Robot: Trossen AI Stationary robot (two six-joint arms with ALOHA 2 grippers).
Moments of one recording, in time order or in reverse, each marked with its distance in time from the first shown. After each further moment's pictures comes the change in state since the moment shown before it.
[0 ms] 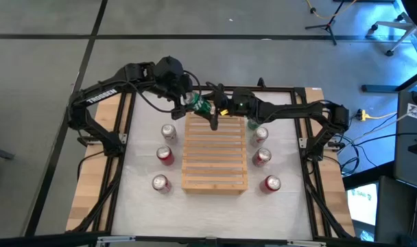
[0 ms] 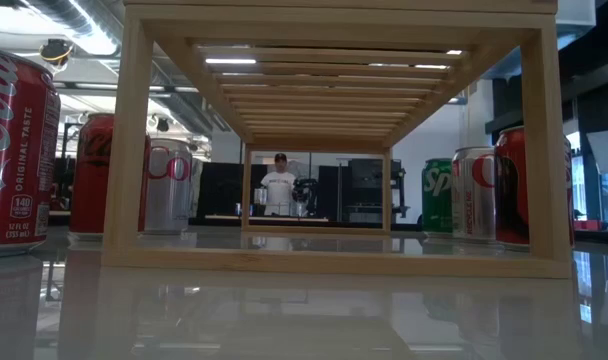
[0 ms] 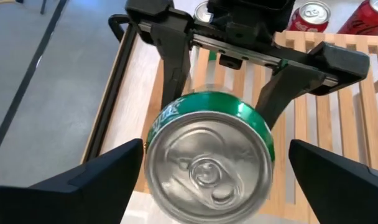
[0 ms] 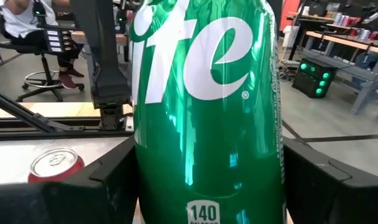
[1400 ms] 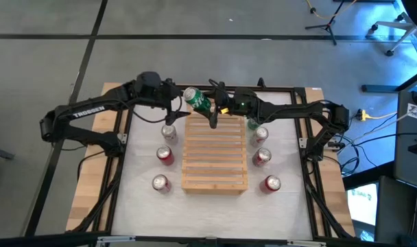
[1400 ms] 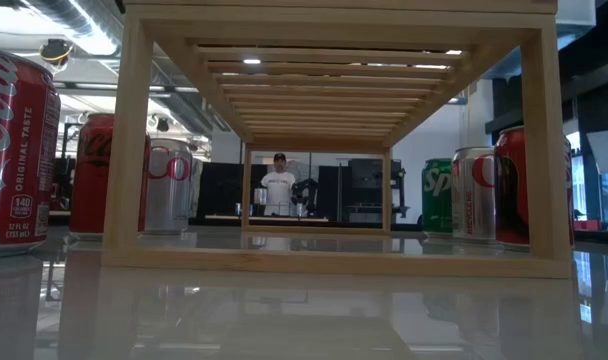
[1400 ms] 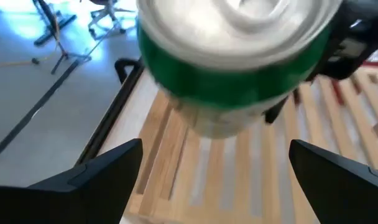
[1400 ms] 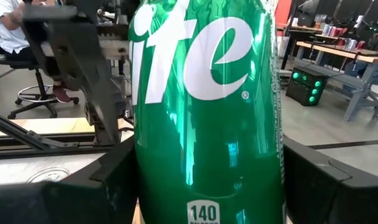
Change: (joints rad) left arm 0.101 -0.363 -0.738 0.717 0.179 -0.037; right arm 0.000 0.000 0.002 0.051 0.013 0.019
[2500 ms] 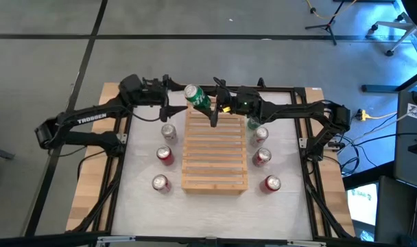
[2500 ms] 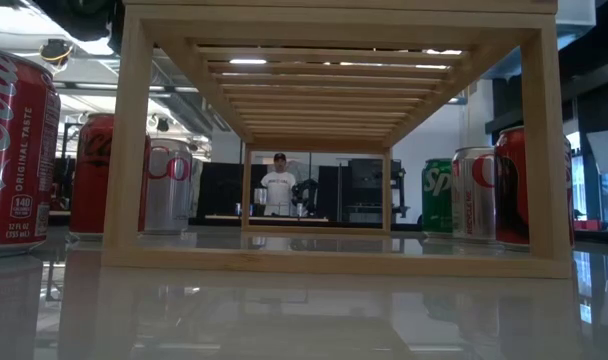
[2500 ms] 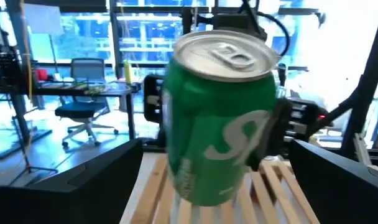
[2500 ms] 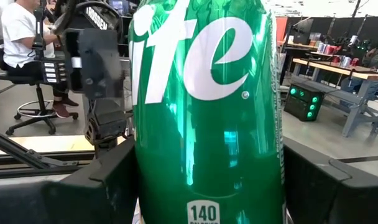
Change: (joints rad) left arm 0.146 -0.085 -0.368 0.836 0.316 -0.182; right arm 0.000 -0.013 0.000 0.057 0.002 0.000
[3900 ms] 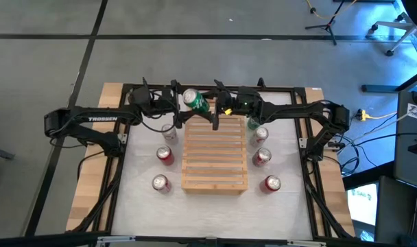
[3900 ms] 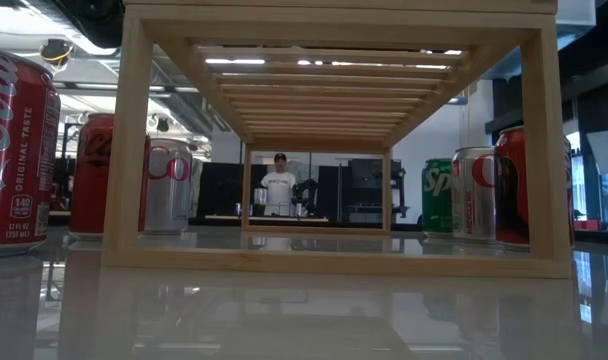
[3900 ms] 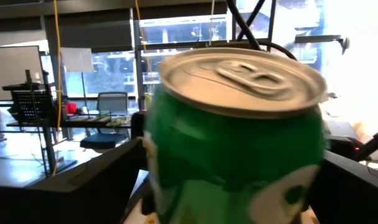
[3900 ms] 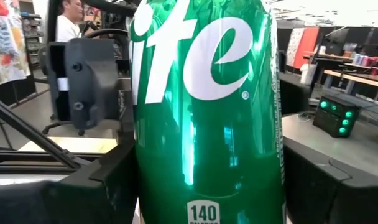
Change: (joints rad) left arm -0.230 0.151 -0.001 0.296 -0.345 0.028; right arm 0.001 0.009 0.000 0.041 -0.111 0.000
